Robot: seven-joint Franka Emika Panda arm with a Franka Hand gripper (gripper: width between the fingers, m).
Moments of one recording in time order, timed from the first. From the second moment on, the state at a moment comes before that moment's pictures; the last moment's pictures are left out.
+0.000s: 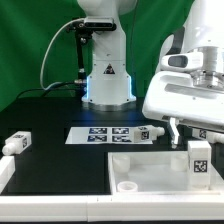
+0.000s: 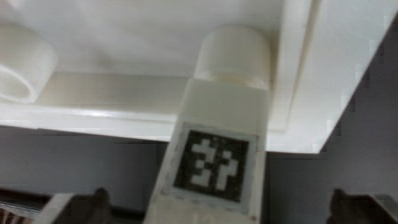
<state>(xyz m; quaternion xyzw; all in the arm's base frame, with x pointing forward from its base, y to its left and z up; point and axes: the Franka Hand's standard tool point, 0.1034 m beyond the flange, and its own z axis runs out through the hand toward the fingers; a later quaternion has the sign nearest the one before) 0.624 0.116 0.091 0.94 -0.01 0.32 0.10</state>
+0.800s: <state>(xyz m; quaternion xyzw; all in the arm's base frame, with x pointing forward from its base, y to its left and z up) 0.648 0.067 0.164 0.97 -0.01 0.25 0.03</state>
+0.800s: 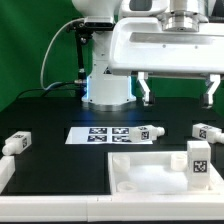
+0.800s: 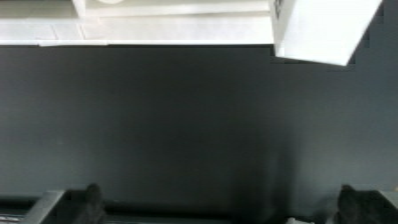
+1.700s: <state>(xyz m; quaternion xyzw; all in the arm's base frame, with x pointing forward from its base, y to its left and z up) 0.632 0.104 0.123 1.00 -0.09 -0.02 -0.01</state>
